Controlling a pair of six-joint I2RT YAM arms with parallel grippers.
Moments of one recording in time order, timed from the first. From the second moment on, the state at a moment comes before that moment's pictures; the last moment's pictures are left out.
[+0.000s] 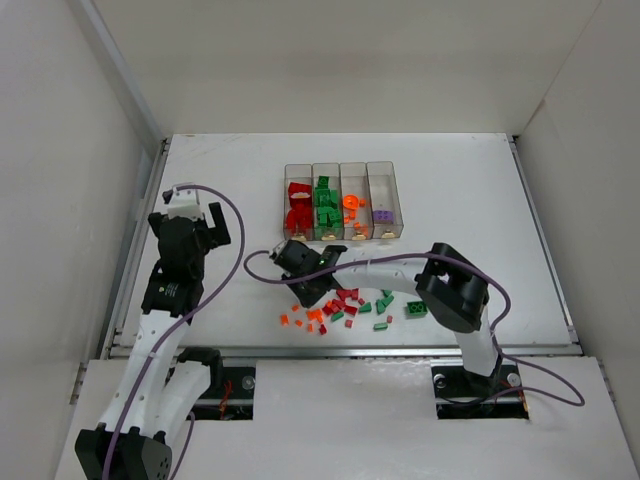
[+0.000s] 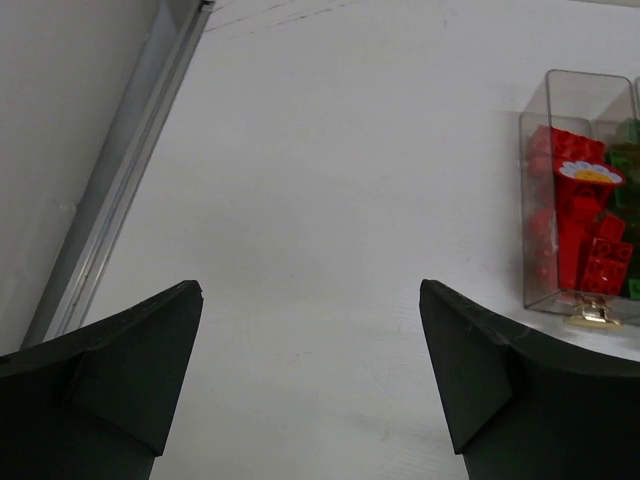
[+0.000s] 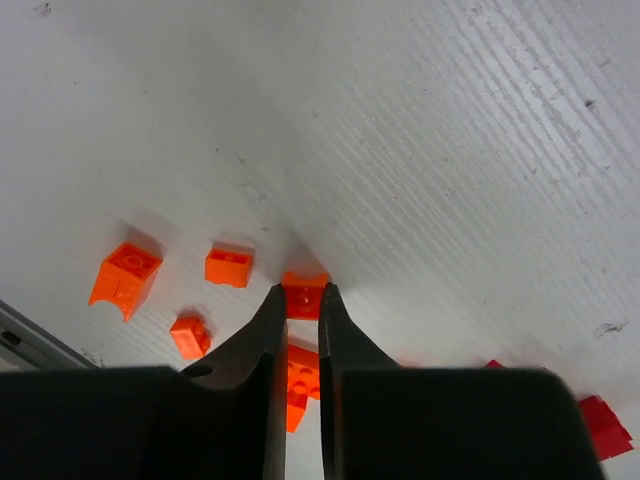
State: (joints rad) left arm -0.12 0.74 0.66 -0.21 -0.31 -0.10; right arm 1.09 2.02 1.45 -0.55 0.07 0.29
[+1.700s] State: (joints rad) left arm -0.78 1.26 0.70 -0.81 0.35 1.22; right arm 0.54 1.81 1.55 -0.55 0.13 0.28
